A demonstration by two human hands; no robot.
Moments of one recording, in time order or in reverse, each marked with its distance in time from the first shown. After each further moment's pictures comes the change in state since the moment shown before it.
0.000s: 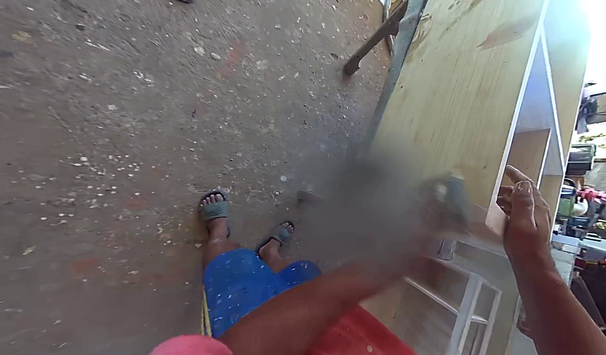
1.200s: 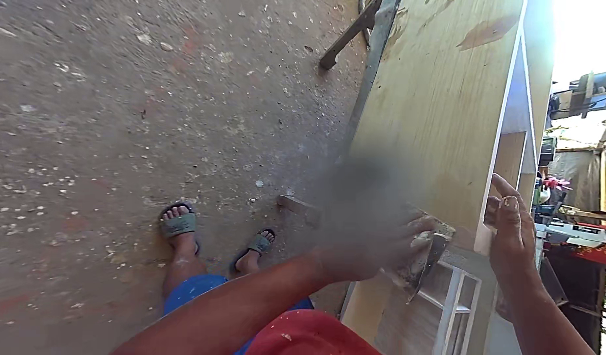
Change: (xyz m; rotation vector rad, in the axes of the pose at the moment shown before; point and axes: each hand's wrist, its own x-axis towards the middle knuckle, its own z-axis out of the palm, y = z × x) left_hand 0.014 -0.060 -0.022 -0.260 -0.112 0.659; right_hand 0.001 0.008 0.002 0.108 0.014 -0.025
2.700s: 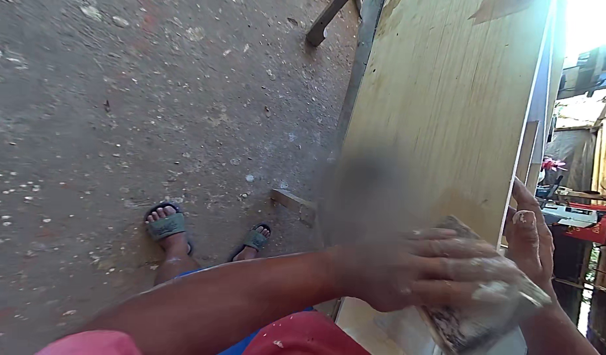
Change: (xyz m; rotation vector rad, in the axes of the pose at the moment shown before) left_hand 0.050 -0.004 -0.010 -0.273 -0.079 0.185; right_hand 0.001 -0.002 -0.004 0.044 -0.035 -0.020
